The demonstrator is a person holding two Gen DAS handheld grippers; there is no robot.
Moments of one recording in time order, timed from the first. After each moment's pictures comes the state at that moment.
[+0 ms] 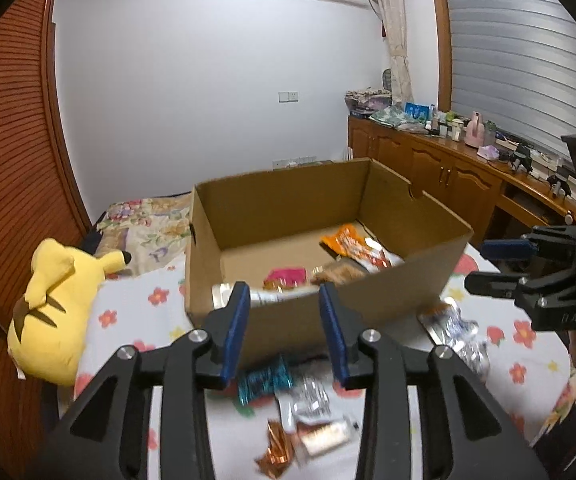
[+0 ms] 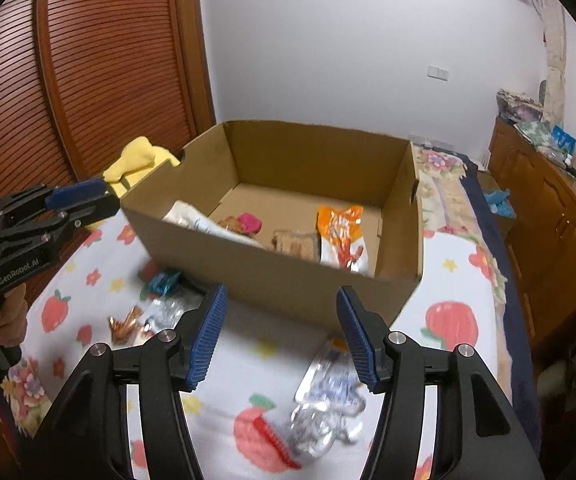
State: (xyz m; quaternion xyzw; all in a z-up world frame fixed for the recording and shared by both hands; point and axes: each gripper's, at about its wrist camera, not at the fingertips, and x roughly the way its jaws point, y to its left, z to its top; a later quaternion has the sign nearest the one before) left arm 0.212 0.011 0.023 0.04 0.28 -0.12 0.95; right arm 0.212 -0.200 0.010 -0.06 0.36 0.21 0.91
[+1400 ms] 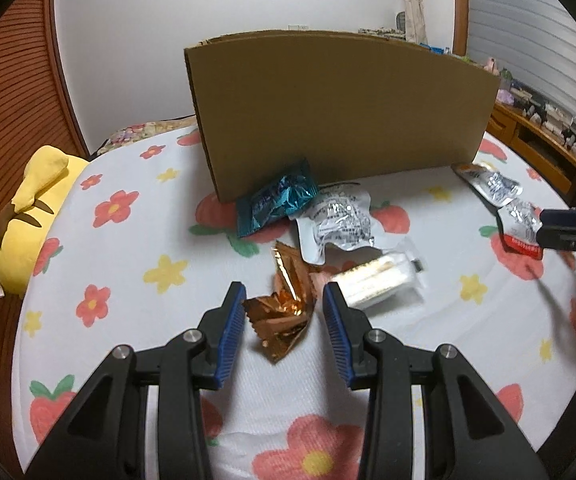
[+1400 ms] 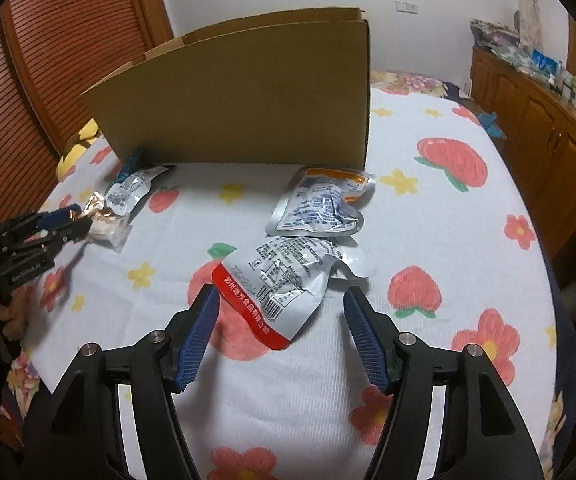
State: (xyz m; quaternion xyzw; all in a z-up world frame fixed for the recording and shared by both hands) left arm 0.178 0.030 -0.113 0.05 0.38 -0.10 0.92; right arm 0.161 -0.249 -0.099 -0.01 0.44 0.17 0.88
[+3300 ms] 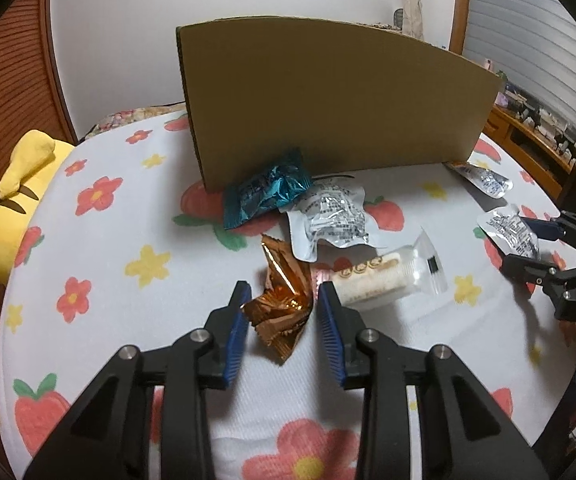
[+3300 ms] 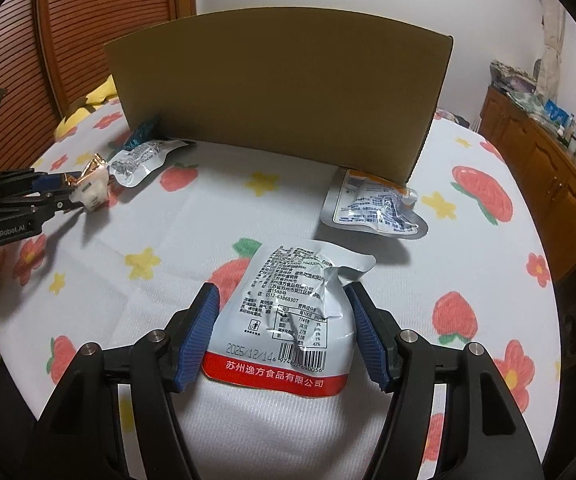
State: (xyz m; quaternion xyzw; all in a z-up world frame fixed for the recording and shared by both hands) left arm 0.185 0.031 -0.117 0.02 0.40 -0.12 0.91; right arm 0.159 -0.213 -0.118 -0.10 0.41 0.17 0.89
